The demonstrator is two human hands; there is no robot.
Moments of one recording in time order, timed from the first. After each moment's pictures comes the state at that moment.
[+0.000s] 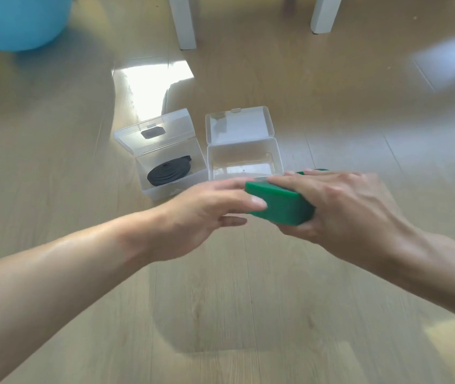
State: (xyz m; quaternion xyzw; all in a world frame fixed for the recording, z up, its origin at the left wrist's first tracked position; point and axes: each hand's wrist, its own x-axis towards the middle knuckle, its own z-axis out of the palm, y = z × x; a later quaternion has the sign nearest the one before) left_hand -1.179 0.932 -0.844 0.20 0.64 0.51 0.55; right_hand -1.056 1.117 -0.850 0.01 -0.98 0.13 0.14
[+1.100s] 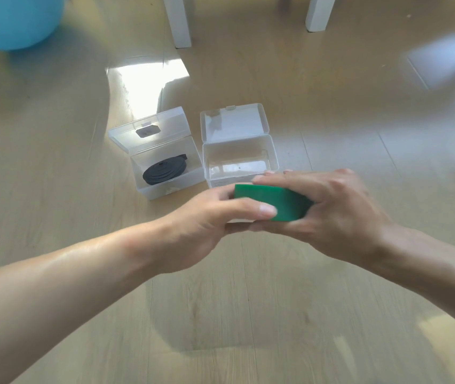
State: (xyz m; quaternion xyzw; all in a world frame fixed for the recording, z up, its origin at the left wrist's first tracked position) left_hand -1.162 0.937 -0.850 0.18 0.59 0.56 0.55; right_hand -1.058 1.114 -0.856 0.02 -0.92 0.34 0.17
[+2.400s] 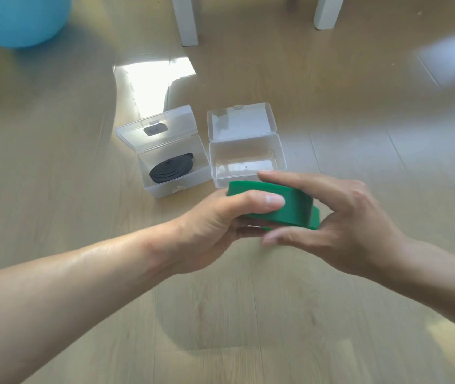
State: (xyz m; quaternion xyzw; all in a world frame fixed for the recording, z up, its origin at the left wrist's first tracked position) left_hand -1.160 0.934 -0.856 0.16 0.55 0.60 0.55; right_hand -1.051 1.102 -0.855 0.04 -0.90 0.39 0.16
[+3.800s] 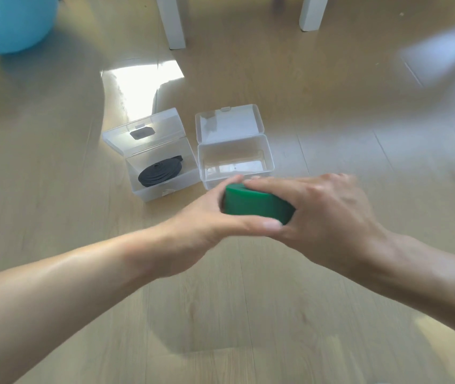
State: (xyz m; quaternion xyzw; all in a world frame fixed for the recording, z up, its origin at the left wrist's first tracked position) left_hand -1.162 0.937 -0.861 0.21 0.65 0.52 0.51; right_hand -1.054 1.103 -0.850 0.00 -0.96 0.21 0.19
